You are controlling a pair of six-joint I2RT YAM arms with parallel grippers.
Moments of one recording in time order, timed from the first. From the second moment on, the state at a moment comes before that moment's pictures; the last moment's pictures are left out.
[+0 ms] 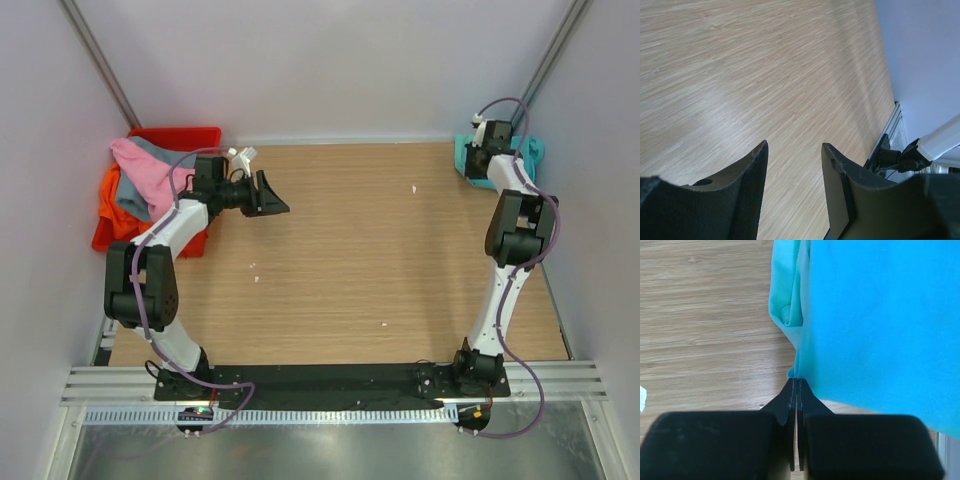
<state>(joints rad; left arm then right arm) -0.13 1.70 1.19 -0.18 0.85 -0.38 -0.20 2.26 1.86 -0.39 -0.03 -0.13</state>
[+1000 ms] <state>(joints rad) -0.13 1.70 1.17 -0.16 0.86 -0.39 -0.24 2.28 2.22 -0.37 0.05 -0.06</state>
